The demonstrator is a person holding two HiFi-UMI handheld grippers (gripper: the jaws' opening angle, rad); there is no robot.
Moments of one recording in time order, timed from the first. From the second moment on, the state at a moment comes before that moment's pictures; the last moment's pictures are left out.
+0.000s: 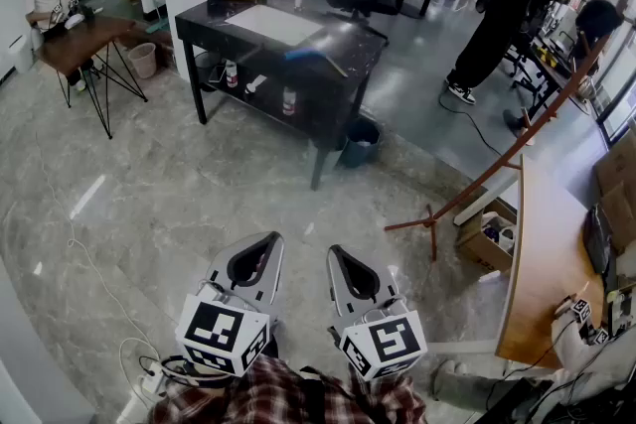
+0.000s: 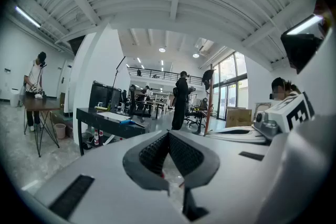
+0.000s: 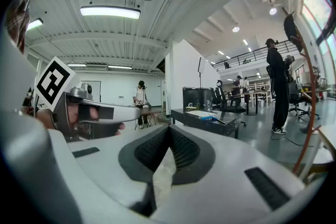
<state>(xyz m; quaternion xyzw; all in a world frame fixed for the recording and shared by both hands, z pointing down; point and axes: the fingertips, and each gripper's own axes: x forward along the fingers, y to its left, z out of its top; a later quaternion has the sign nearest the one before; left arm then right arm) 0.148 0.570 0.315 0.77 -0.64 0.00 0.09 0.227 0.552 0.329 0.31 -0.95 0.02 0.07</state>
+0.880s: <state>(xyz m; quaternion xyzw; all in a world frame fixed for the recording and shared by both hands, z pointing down) -0.030 0.286 0.334 0.78 -0.61 0.02 0.12 0.039 0.261 0.329 0.31 -0.95 0.03 0.08</state>
